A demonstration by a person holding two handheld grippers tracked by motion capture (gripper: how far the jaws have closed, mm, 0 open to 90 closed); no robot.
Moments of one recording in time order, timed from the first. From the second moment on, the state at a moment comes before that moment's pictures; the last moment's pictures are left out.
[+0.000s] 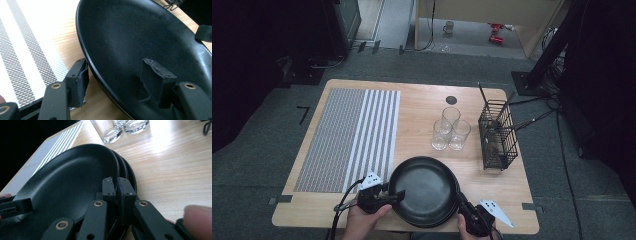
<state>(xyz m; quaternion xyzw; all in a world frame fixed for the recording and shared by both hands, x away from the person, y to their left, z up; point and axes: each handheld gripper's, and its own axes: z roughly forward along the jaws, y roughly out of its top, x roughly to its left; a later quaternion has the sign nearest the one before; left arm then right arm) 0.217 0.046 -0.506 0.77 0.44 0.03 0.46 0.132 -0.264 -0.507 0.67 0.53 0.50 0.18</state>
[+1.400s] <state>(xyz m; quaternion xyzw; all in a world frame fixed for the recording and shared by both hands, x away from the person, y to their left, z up) 0.225 0.067 -0.497 0.75 0.46 0.02 0.48 0.138 -0.250 -0.509 0.66 0.54 0.49 0.16</state>
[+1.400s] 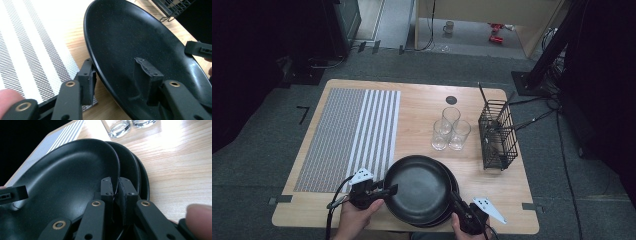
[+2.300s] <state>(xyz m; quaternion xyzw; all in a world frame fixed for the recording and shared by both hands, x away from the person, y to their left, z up) 0.227 0.089 -0.481 0.76 0.45 0.04 0.47 0.141 -0.230 -0.507 0.65 0.57 0.48 0.16</state>
